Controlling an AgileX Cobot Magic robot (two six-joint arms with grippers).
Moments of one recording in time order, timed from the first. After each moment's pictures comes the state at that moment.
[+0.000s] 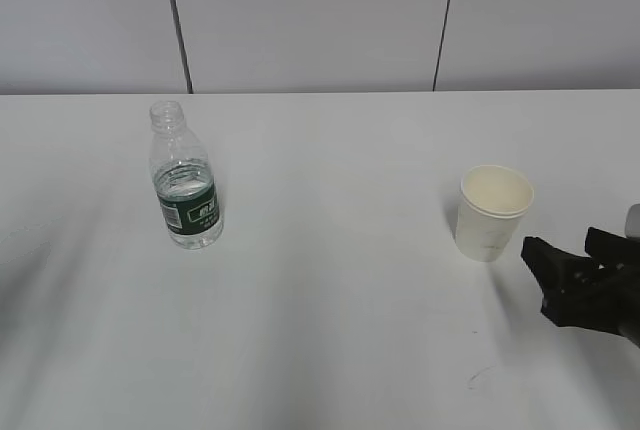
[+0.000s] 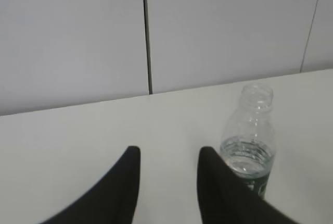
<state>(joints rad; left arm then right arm) -0.12 0.97 -0.16 0.20 -0.62 -0.09 0.14 1.70 -0.13 -0.04 -1.14 0.08</state>
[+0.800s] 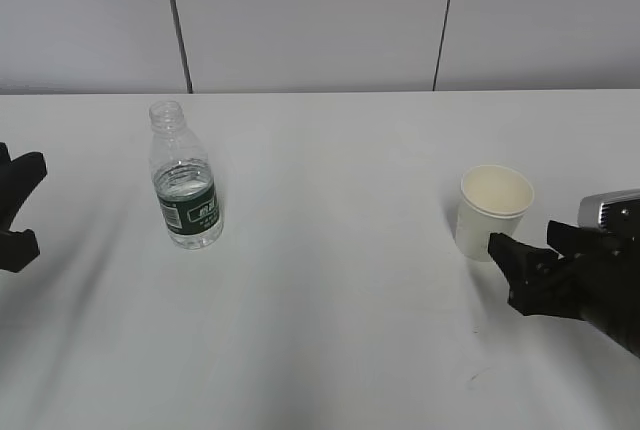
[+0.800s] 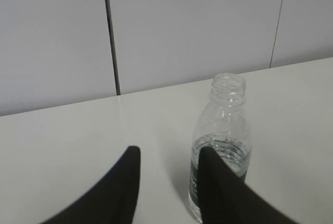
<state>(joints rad) -0.12 1.27 -0.17 0.30 -0.92 -0.12 0.14 1.82 -0.23 -0.11 -1.15 0.08</state>
